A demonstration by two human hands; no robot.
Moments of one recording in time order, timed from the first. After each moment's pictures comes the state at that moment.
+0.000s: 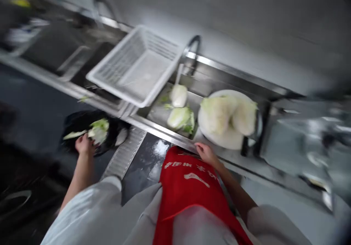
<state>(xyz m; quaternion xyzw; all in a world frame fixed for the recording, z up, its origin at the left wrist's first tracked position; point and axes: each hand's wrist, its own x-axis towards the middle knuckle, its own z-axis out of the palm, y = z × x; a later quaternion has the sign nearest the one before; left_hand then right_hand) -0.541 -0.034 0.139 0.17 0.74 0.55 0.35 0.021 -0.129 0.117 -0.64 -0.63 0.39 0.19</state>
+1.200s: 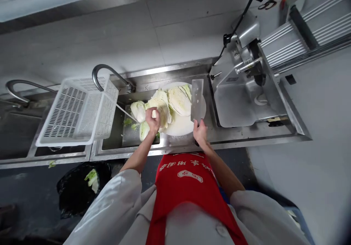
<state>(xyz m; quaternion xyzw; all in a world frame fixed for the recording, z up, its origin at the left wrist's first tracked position) 0.035 0.024 0.151 0.74 0.40 0.53 0.14 0.223 -0.169 0.128 -0.84 -0.33 0.13 0.41</state>
